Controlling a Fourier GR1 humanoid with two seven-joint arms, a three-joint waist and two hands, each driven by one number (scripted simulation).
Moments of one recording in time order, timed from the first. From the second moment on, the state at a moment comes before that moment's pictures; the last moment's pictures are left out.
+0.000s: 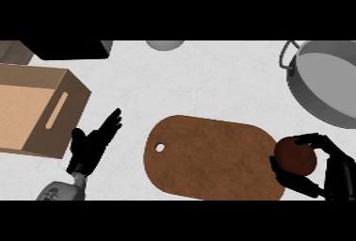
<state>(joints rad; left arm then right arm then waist) -0.10 0.27 -0.24 -1.34 0.20 0.00 0.10 -0.08 -0.92 0.77 -1.70 0.11 -1.15 0.29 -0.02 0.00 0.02</state>
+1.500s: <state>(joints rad) -0.17 0.26 -0.27 -1.32 0.17 -0.05 0.10 -0.36 -1.27 0.39 -0.93 -0.23 -0.14 -0.39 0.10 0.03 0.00</state>
